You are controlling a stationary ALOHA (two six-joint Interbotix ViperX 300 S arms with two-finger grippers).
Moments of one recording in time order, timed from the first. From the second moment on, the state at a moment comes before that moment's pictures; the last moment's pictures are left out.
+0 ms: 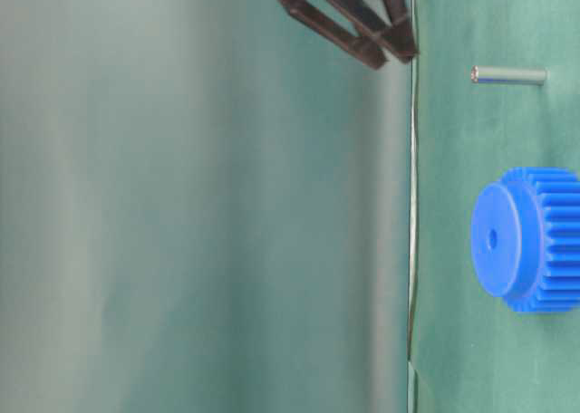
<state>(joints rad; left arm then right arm) 0.00 -0.97 1.17 0.02 -0.26 -0.02 -0.24 -0.21 1.02 0.07 -0.28 0.01</state>
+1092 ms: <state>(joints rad) 0.00 -0.97 1.17 0.02 -0.24 -0.02 -0.26 0.03 0.97 0.09 -0.37 0.01</state>
